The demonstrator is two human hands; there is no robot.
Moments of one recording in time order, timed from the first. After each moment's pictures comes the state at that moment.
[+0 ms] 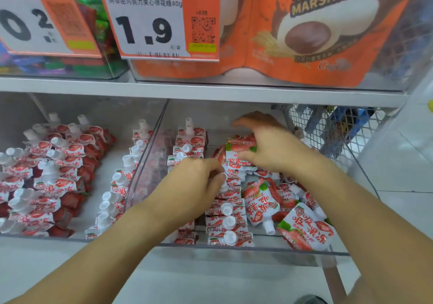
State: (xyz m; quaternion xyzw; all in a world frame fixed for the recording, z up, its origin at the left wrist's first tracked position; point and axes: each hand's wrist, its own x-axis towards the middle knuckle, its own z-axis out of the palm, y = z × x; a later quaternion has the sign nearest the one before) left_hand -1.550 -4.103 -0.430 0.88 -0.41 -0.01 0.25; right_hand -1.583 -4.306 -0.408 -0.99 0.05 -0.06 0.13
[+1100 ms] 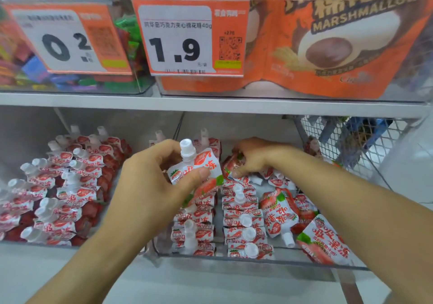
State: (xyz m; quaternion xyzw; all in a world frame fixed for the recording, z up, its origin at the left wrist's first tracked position) left_hand -1.557 -4.040 -0.383 0.85 -0.26 0.06 0.45; right_hand -1.508 -4.295 -0.441 -0.97 0.08 0.20 0.09
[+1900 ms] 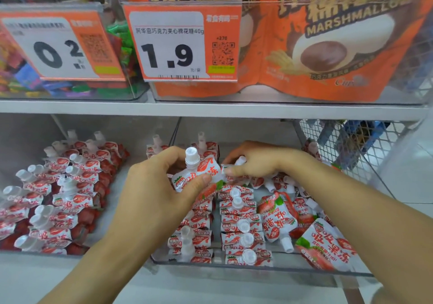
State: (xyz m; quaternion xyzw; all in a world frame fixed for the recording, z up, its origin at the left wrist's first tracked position) left_hand -1.559 -4.051 -0.386 0.87 -0.27 0.09 0.41; right_hand -1.529 -4.295 -0.424 -0.96 -0.02 0.17 0.23
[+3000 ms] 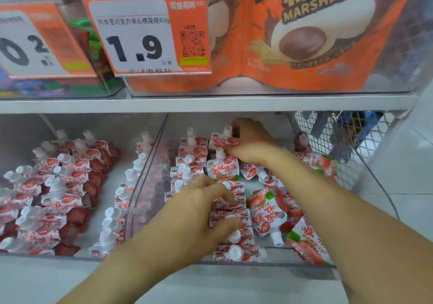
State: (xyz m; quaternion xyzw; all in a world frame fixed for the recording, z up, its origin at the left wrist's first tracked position) left_hand -1.575 -4.084 -0.424 0.87 -0.43 -0.10 0.24; right_hand -1.526 -4.297 -0.429 -0.94 0.15 -0.05 0.29
